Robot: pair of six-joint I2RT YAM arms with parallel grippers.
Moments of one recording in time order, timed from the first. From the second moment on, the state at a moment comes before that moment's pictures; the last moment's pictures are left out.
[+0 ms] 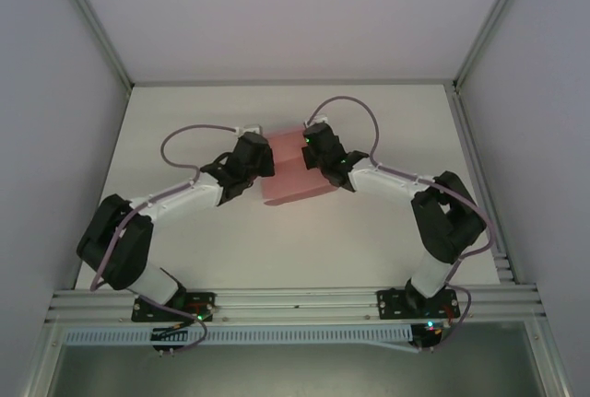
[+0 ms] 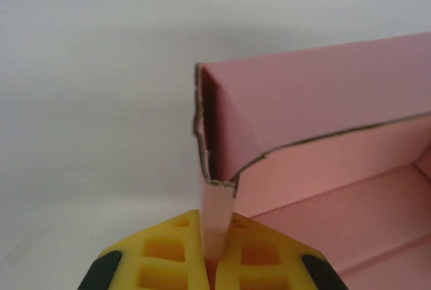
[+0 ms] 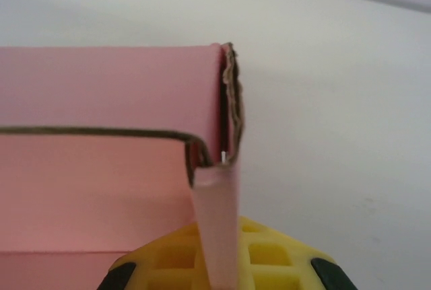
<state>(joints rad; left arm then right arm) -0.70 1.54 0.98 -0.15 -0.32 -0.61 0.71 1.72 1.13 -0.14 0.44 0.23</state>
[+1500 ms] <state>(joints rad) -0.60 1.76 1.58 -0.82 0.06 0.88 0.32 0.97 0.72 -0.28 -0.05 0.44</state>
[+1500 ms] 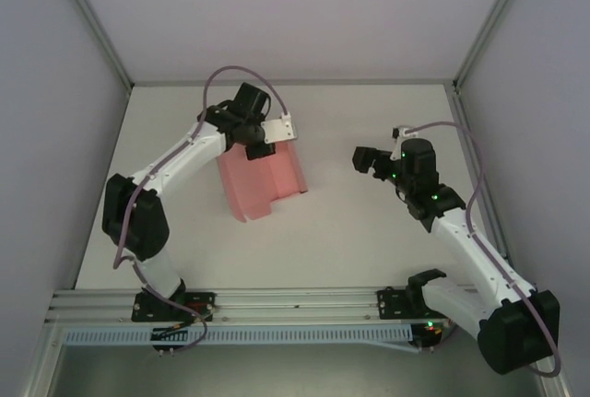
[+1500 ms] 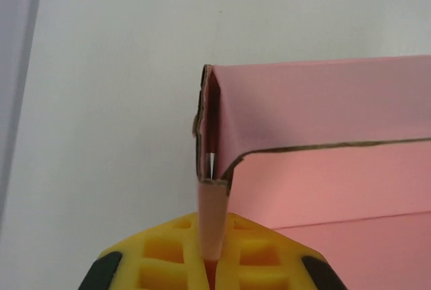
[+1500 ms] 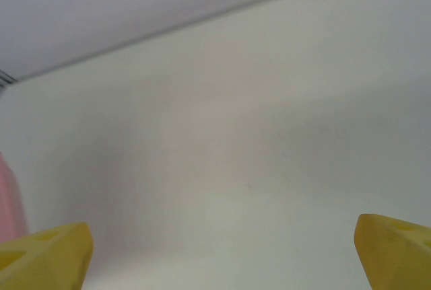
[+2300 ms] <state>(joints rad) -0.98 2.11 1.53 -0.64 -0.46 1.31 0.13 0.86 0.62 -0.40 -0.12 0.46</state>
